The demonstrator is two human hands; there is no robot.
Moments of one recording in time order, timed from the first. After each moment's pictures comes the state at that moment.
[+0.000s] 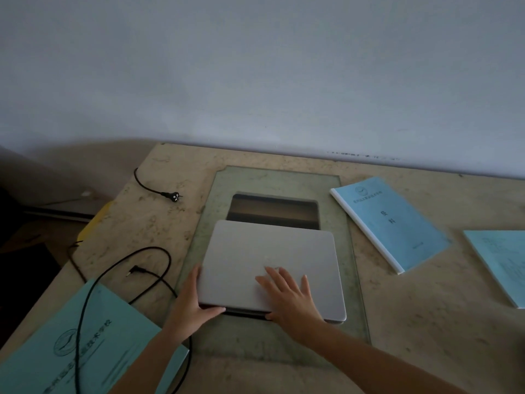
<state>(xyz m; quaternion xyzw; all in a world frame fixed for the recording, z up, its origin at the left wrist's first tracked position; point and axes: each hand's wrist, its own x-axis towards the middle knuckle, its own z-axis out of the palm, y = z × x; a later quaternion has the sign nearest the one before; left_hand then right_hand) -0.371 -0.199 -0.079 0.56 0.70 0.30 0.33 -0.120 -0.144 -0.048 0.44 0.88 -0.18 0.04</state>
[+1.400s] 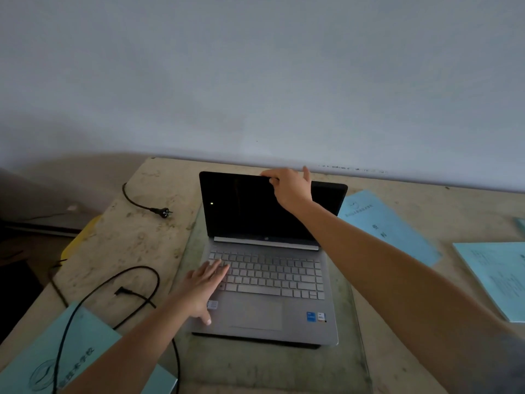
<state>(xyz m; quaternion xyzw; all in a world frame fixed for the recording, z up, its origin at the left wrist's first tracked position) -0.360 -0.112 -0.028 0.74 0.62 -0.19 0.18 -0.167 0.049 0.113 0.58 0.77 -0.14 -0.21</state>
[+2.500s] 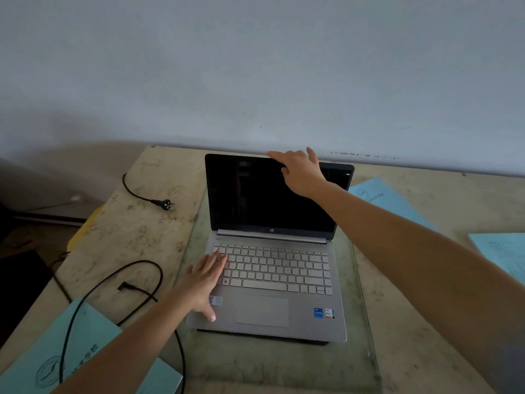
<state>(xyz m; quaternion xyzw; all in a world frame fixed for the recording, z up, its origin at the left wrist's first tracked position) -0.365 -0.107 -0.025 0.71 0.63 -0.21 0.22 -0.152 0.094 0.097 0.51 0.85 -0.10 -0.12</state>
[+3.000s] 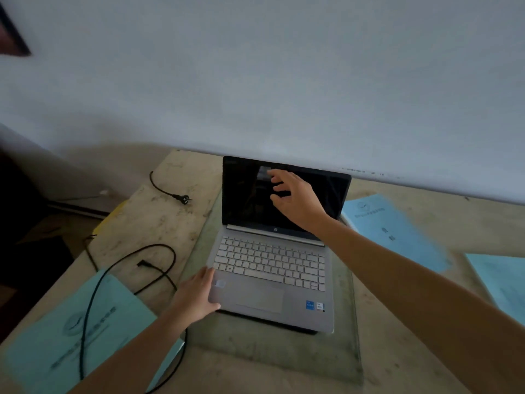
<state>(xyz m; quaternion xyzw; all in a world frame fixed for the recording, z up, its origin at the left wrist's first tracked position) -0.347 -0.180 -0.027 0.64 0.75 -0.01 0.19 -0.141 -0.005 0.113 0.40 0.81 -0.30 -0.30</state>
